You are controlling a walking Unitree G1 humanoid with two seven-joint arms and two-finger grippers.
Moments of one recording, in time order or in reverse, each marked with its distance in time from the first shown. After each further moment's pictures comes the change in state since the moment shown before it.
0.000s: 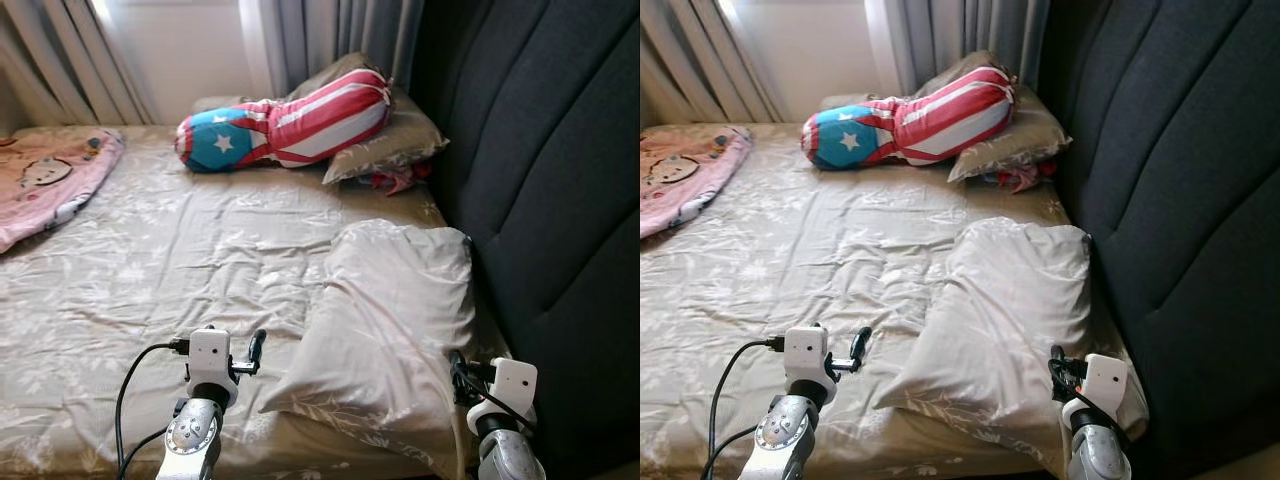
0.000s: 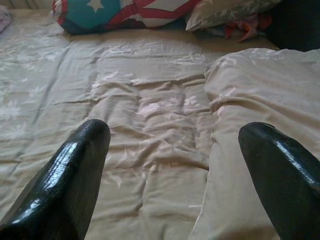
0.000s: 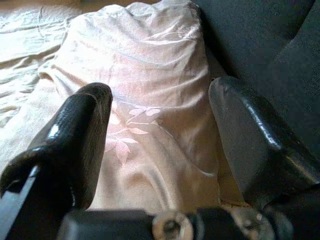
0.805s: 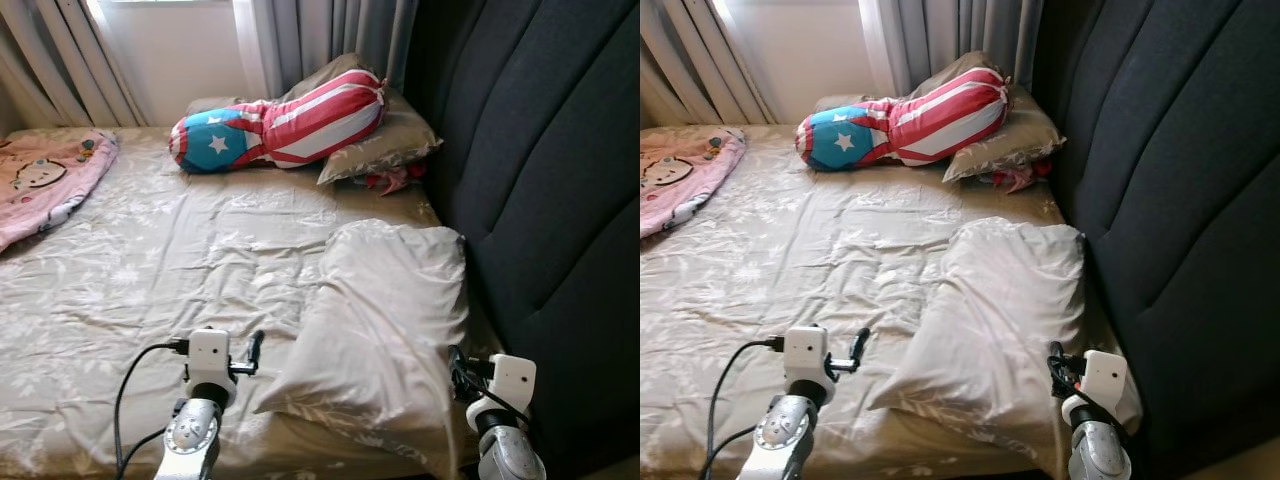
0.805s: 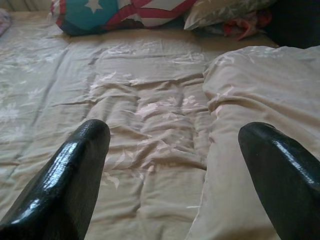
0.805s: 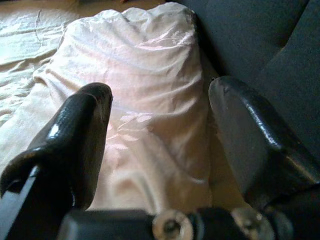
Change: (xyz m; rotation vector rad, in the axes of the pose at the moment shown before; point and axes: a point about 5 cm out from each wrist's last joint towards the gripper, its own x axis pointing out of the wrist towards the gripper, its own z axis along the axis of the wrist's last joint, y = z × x) left arm 0.000 0.002 0.000 0.021 0.005 0.012; right arm 0.003 0.002 0.004 -0.010 -0.011 0.012
